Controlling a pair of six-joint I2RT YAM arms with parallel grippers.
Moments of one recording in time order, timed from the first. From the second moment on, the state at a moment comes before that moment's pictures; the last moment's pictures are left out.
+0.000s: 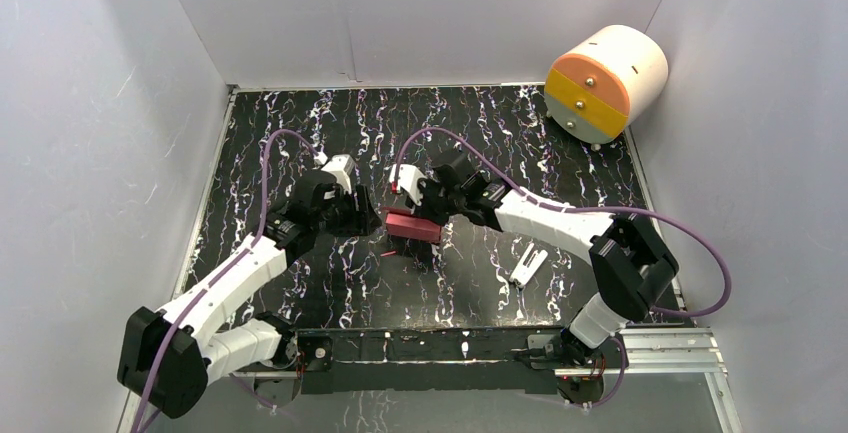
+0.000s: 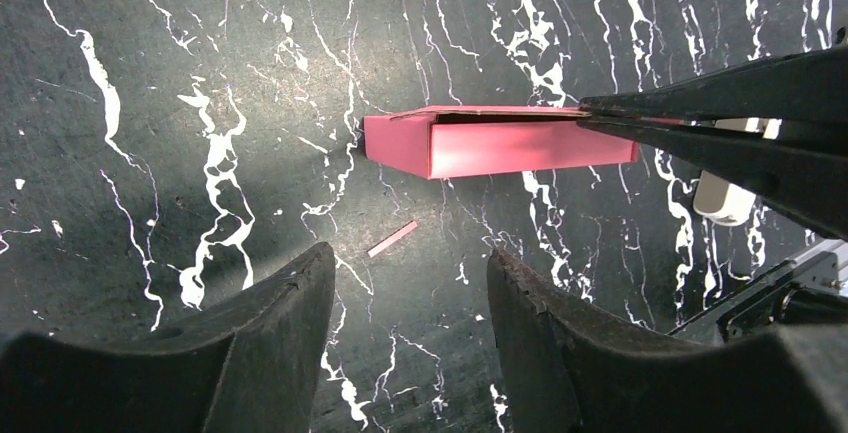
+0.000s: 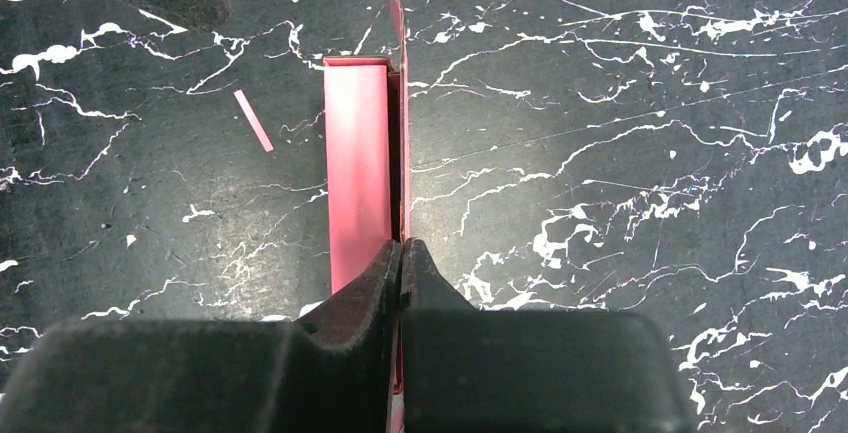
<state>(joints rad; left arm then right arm) -0.49 1.05 0.70 -0.35 0.12 -0.46 0.85 1.58 1.06 -0.20 -0.29 -0.47</state>
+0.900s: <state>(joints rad) -0.49 1.21 0.84 -0.37 0.14 -0.25 0.79 1.63 1.13 -0.25 -0.36 -0.45</state>
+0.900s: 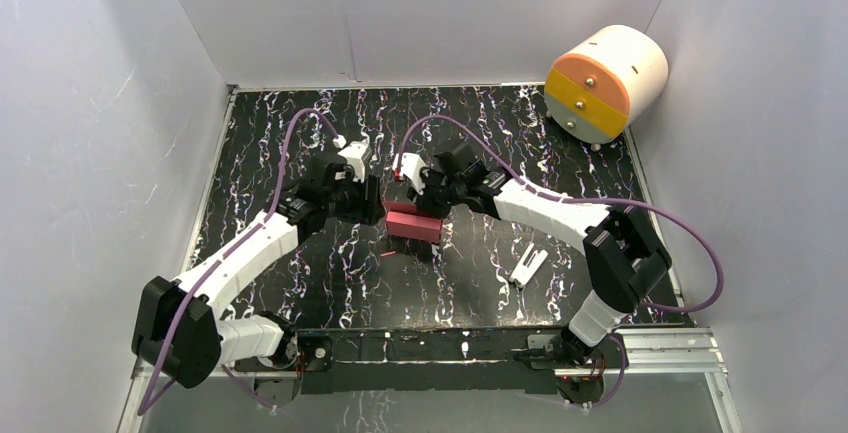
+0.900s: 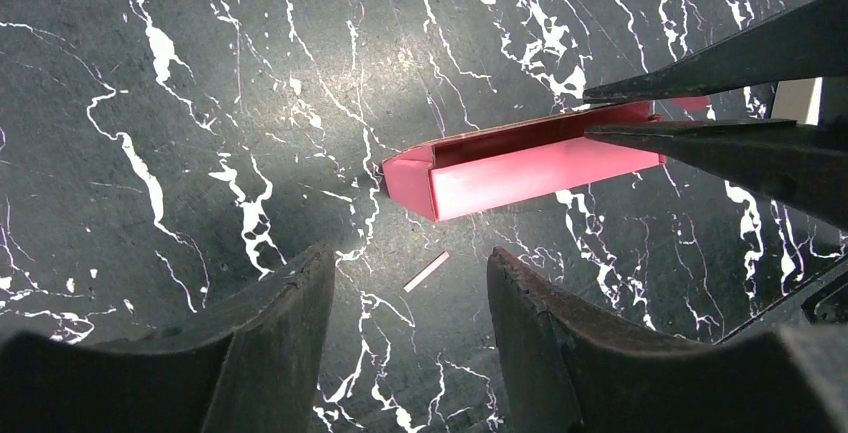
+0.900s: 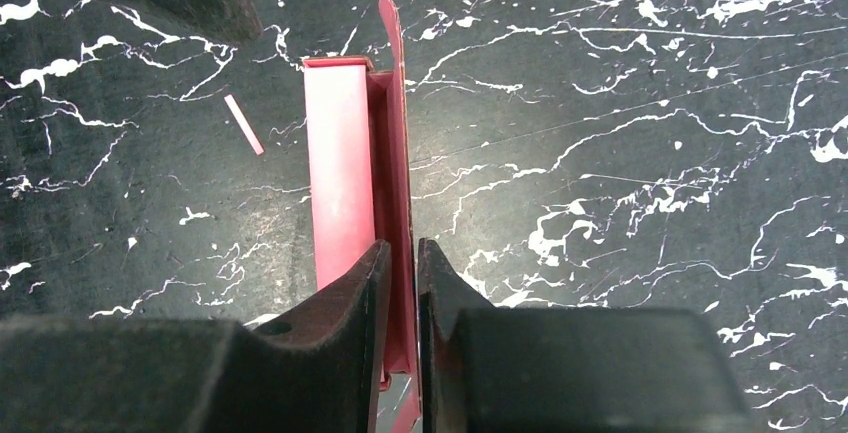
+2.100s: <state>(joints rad) -0.48 1.45 1.06 -0.48 0.19 0.04 0.78 1.44 1.15 -0.55 -0.10 0.09</state>
